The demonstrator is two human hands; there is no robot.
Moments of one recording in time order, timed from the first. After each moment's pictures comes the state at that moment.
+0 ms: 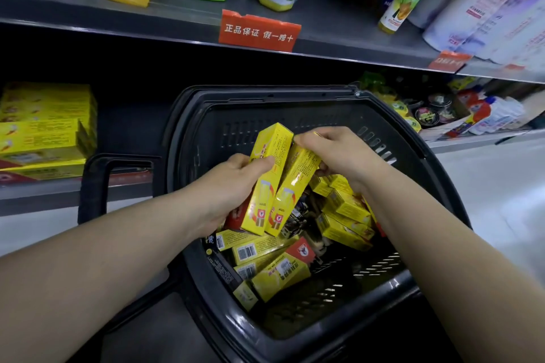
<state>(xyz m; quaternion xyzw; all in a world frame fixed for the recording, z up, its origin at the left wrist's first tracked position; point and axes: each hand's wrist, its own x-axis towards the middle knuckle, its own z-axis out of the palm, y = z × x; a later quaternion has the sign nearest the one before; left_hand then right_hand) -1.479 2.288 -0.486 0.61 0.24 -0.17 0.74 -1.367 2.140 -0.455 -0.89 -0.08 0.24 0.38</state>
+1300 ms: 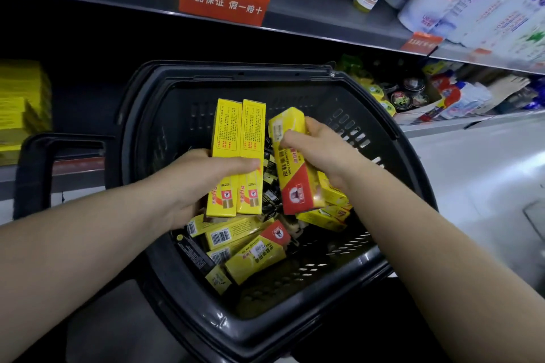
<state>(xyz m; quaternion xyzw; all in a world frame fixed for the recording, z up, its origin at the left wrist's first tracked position) -1.481 2.277 -0.493 0.60 0.26 -0.19 0.73 -1.370 2.114 -0.467 -0.87 -0.02 0.27 0.42</state>
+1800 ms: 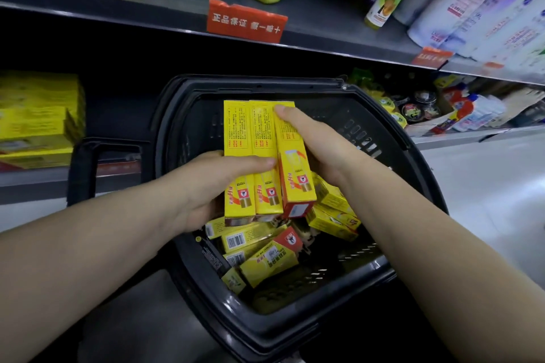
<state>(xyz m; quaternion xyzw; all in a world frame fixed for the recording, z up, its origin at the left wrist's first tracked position) -1.498 2.287 -0.467 0.54 0.20 -0.20 0.80 -1.383 2.151 -0.447 -0.79 -0.04 0.35 0.50</state>
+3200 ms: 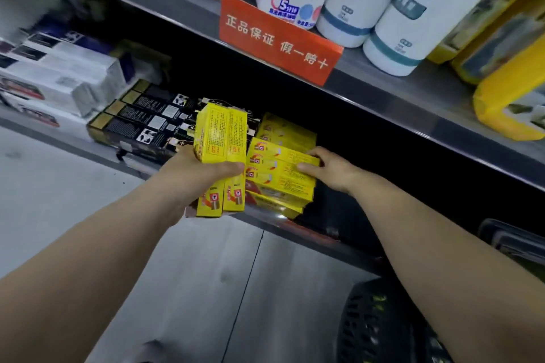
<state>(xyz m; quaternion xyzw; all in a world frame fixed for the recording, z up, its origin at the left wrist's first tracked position) -1.626 2.630 -0.562 0.55 0.50 0.07 0.67 -1.369 2.532 -0.603 -0.85 -0.40 0.34 0.12</state>
